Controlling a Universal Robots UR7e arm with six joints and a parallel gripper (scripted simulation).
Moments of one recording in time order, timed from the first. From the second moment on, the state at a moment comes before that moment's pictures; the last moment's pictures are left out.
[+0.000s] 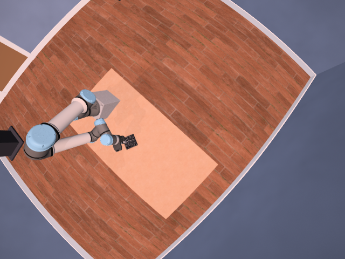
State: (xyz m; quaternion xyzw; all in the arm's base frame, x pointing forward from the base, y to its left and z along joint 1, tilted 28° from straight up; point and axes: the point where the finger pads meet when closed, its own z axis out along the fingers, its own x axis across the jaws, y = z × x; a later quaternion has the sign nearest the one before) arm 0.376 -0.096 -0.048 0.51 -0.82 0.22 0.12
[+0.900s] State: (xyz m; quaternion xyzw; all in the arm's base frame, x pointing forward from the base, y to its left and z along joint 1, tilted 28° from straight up) arm 0.376 -0.096 -0.048 0.51 -0.82 0.22 0.12
